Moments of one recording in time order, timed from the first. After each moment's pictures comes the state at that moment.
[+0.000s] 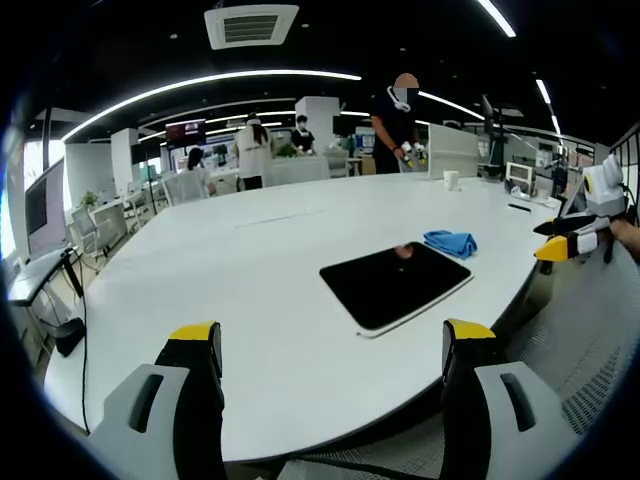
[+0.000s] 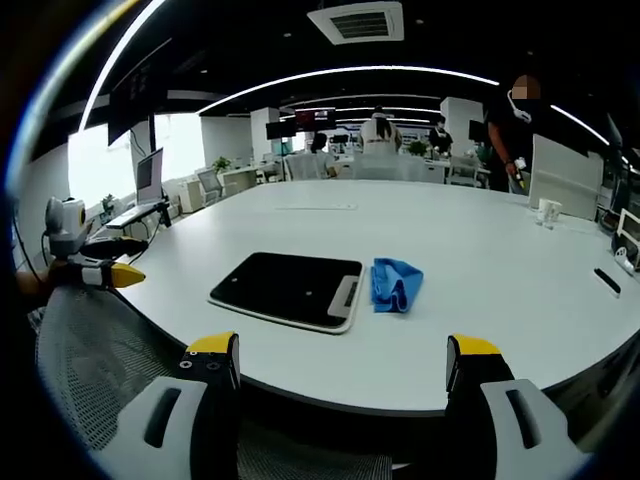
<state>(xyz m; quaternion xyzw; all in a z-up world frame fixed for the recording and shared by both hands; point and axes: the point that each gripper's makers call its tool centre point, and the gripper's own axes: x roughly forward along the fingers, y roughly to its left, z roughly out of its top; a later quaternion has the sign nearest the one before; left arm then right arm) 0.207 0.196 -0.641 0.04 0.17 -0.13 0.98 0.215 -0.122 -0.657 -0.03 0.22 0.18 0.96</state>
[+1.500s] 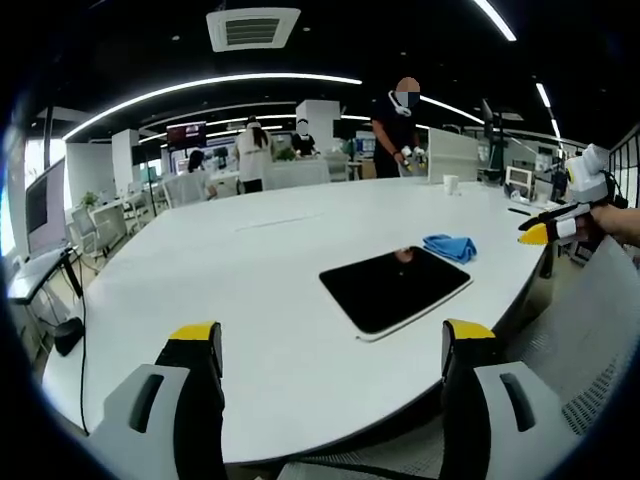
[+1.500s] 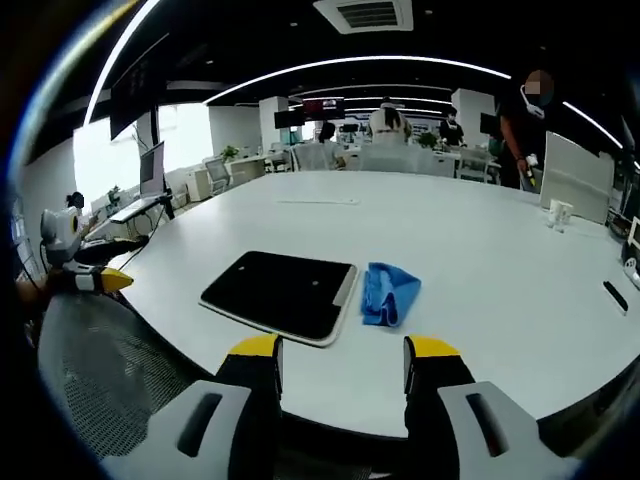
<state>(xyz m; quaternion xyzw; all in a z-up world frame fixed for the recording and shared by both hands) 0.209 0.196 -0.637 0.03 0.16 -0.13 0.98 0.252 -0.130 -0.655 -0.04 0.25 0.20 0.95</state>
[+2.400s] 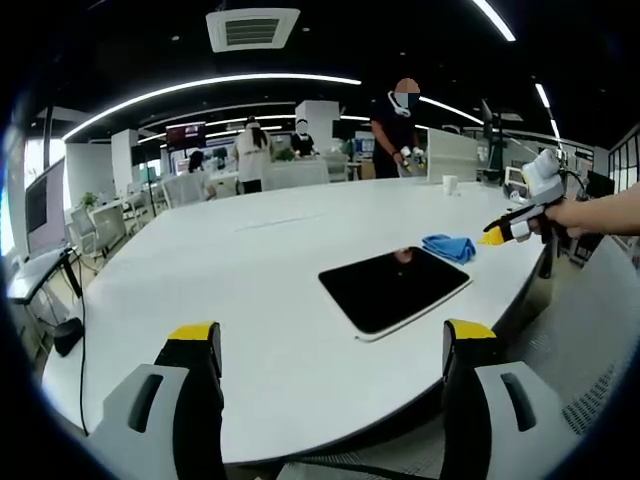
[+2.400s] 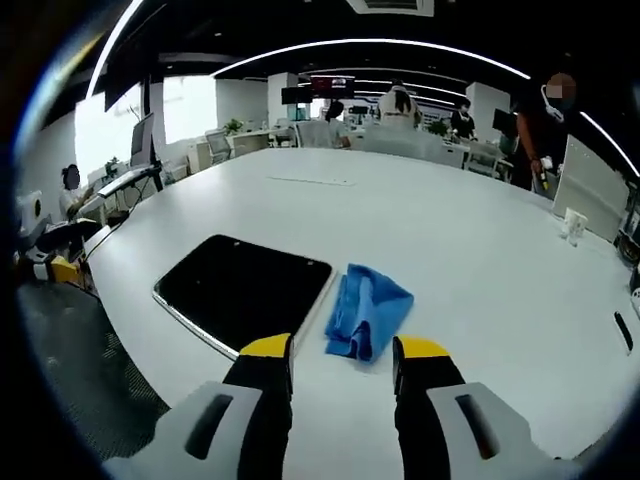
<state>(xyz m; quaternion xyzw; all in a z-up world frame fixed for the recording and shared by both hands) 0.208 0.195 -0.637 0.03 0.16 -0.13 0.98 0.321 -0.123 -0.682 -0.10 0.28 0.21 0.93</state>
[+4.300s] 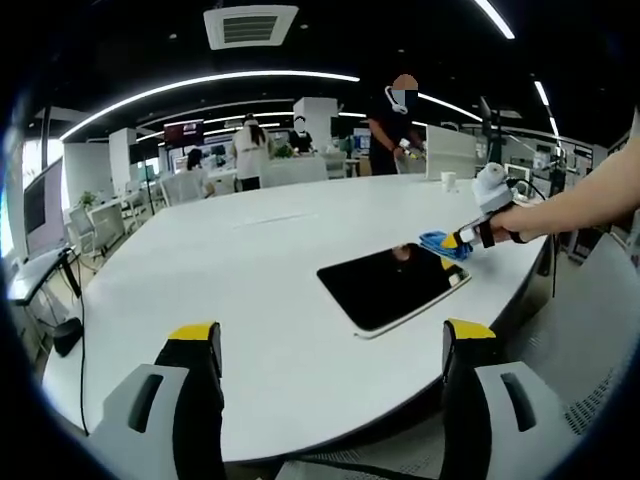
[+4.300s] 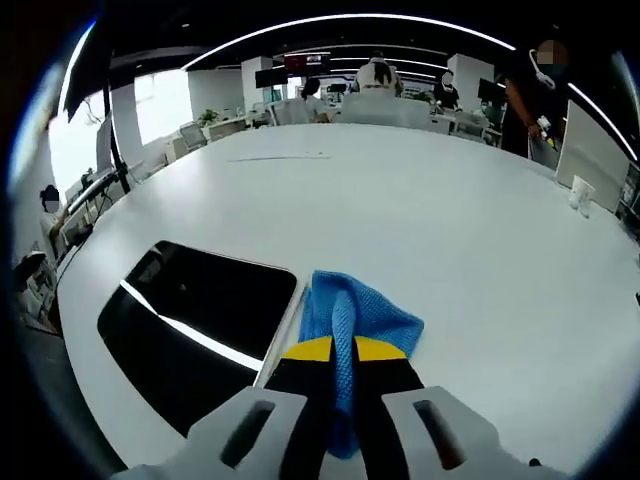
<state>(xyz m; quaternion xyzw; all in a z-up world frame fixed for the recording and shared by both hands) 0.207 0.196 -0.641 0.03 0.16 -0.14 0.98 0.403 -0.113 -0.734 -0.05 0.33 0.17 0.93</state>
